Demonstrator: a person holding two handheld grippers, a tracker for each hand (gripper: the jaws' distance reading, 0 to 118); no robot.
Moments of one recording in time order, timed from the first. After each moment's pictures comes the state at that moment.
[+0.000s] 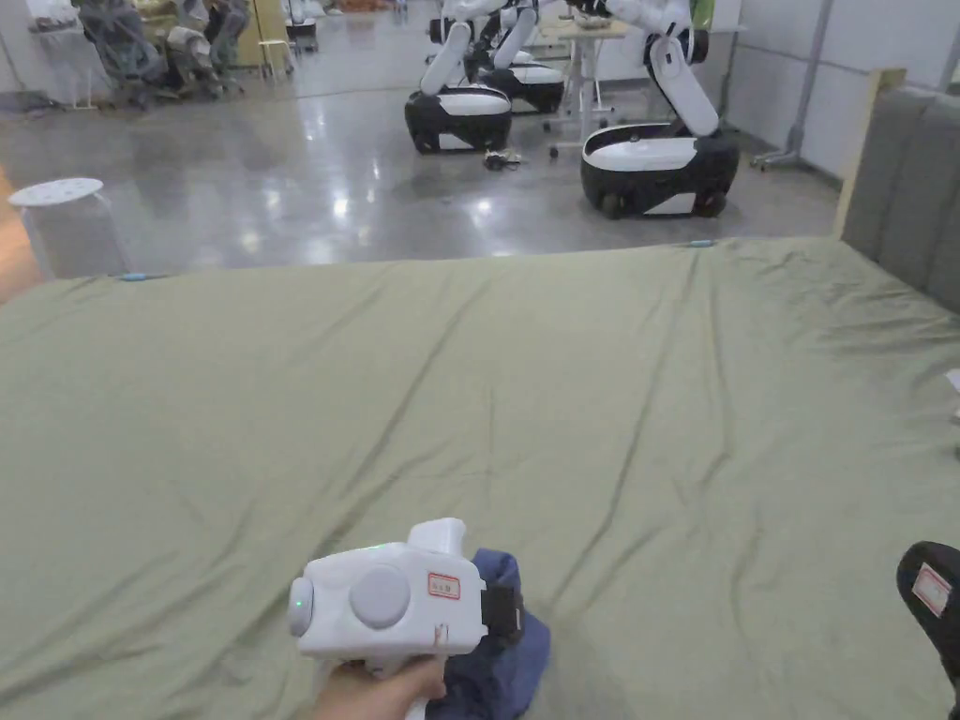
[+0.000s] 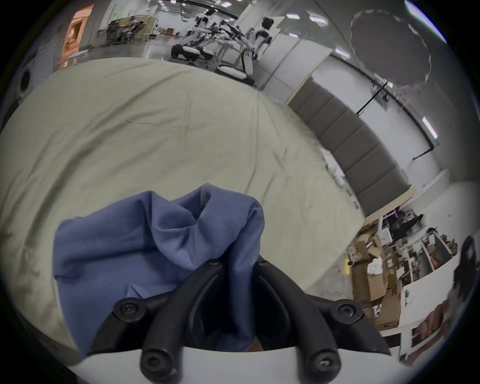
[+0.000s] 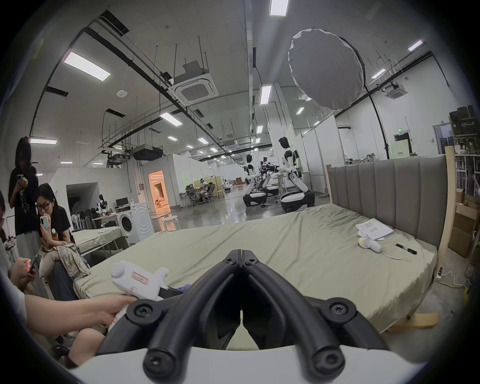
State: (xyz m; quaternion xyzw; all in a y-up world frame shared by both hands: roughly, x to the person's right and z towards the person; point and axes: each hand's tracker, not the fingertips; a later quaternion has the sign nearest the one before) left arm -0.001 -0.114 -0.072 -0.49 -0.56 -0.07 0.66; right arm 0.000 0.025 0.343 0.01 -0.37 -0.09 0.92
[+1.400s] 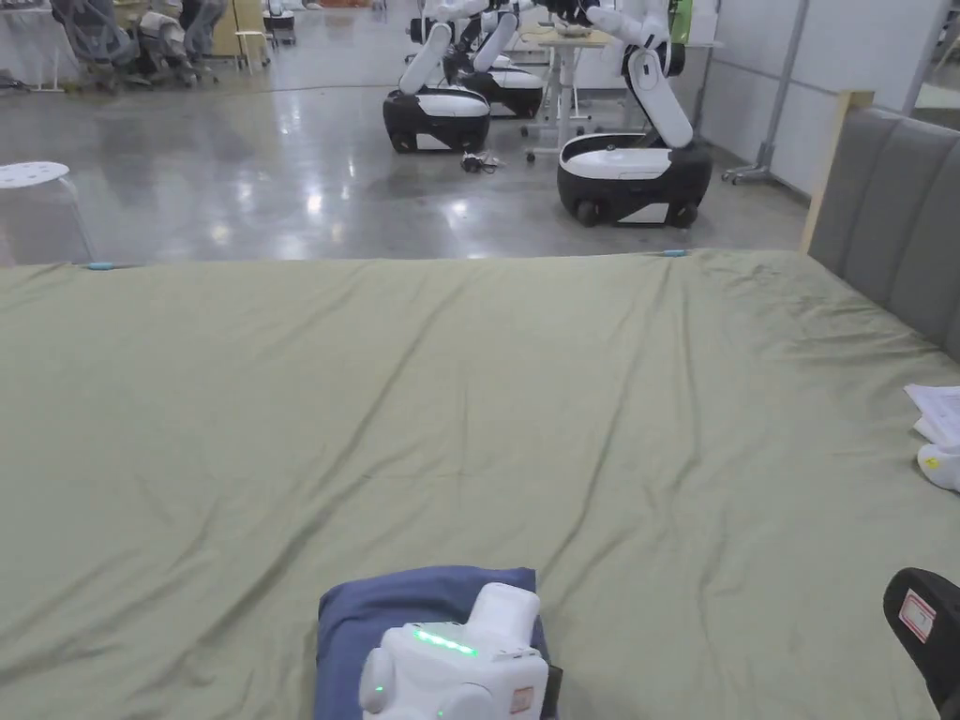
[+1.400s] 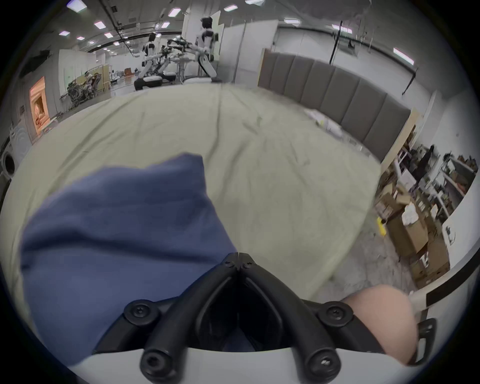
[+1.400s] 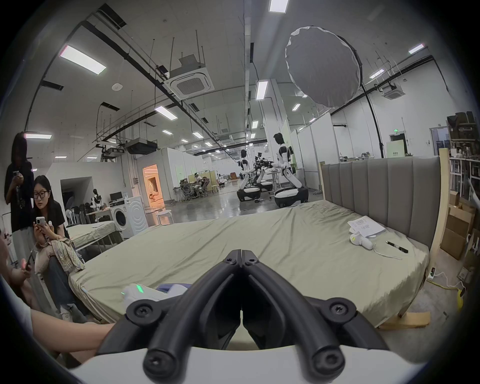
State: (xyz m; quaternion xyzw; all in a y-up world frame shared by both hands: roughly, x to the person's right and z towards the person) left arm -0.007 -0.141 -0.002 -0.36 -0.62 -0.16 0.68; right arm -0.005 0.028 0.347 -0.01 -0.38 -0.09 0.92
